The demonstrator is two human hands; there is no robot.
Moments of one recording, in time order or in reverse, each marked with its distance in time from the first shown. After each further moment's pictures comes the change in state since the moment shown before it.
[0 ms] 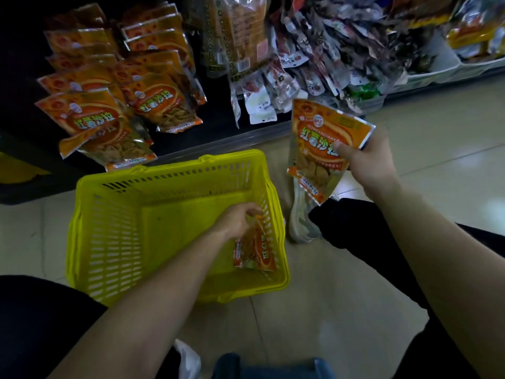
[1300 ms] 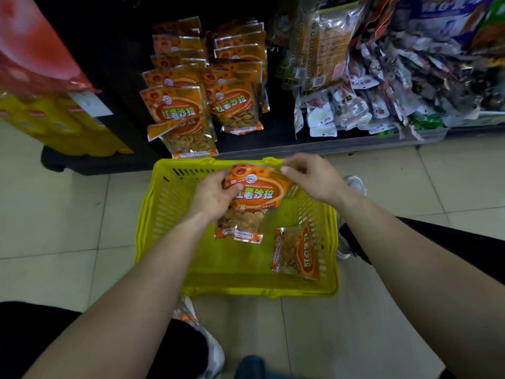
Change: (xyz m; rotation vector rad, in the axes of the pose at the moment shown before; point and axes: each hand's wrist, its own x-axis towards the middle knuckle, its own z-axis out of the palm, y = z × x) left_hand -0.117 -0.031 -0.139 -0.282 0.583 -0.075; right_hand -0.027 -0.021 0.174 -0.487 -0.545 -0.316
